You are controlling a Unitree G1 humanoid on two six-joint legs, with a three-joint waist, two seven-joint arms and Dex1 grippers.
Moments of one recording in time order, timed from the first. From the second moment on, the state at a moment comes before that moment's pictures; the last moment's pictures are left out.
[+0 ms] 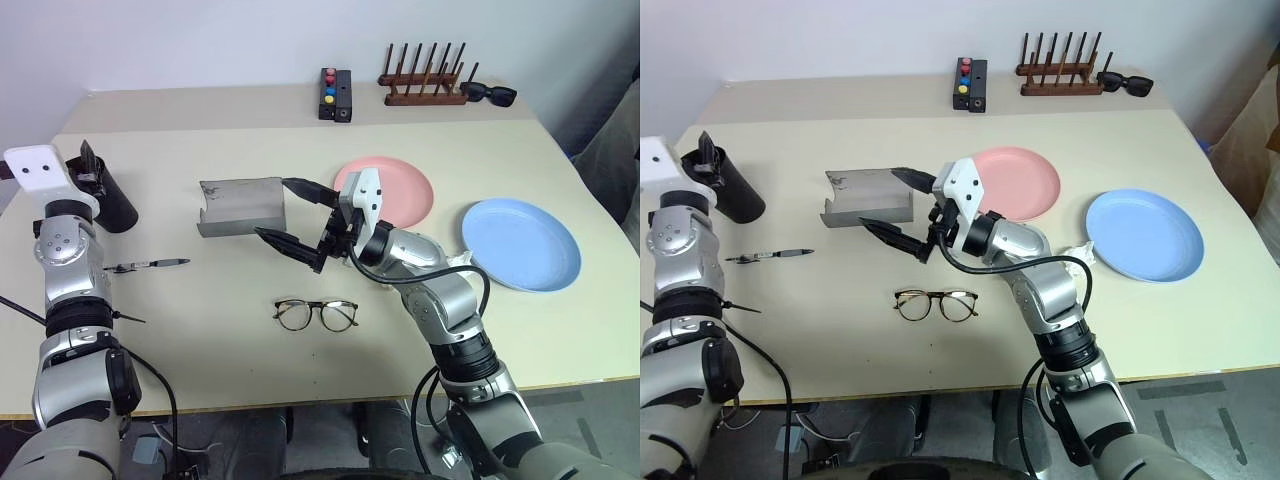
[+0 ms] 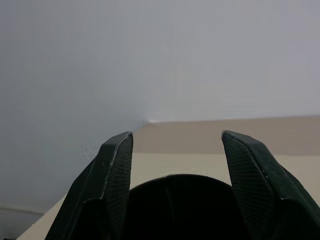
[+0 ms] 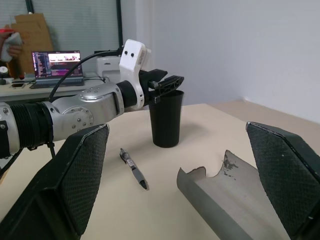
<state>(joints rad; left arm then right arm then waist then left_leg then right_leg) -0.70 0.60 0.42 0.82 -0.18 -0.32 -0.11 -0.54 -0.14 0.22 -0.14 0.39 0.30 0.75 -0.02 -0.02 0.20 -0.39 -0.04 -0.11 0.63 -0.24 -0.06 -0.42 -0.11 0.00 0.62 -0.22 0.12</state>
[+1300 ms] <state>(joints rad) -0.66 1.00 -0.19 0.71 0.05 -0.10 -1.33 -0.52 -0.27 0.25 -0.20 0.42 0.39 0.93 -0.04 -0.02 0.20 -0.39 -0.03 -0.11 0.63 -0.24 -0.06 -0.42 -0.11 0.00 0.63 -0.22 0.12</state>
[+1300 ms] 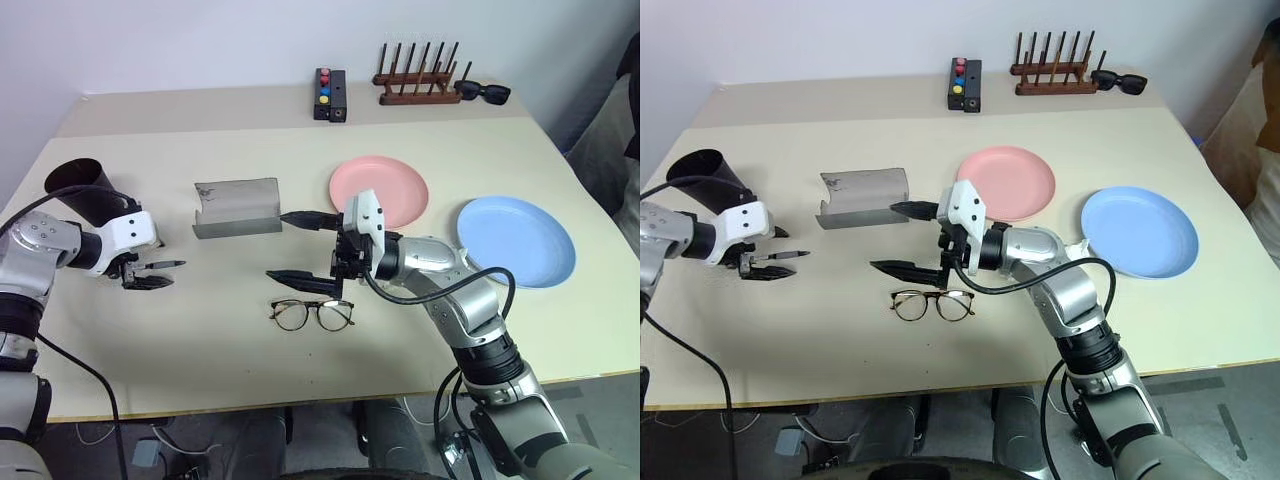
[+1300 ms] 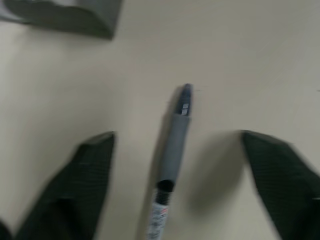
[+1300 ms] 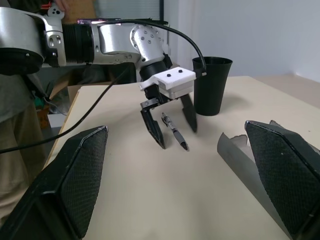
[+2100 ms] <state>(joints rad) -0.52 0.89 0.35 0.15 -0.46 0.32 -1.14 -0.54 -0.22 0.23 -0.18 0.40 0.32 0.86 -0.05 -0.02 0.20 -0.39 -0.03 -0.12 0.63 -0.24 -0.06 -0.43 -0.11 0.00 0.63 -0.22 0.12</state>
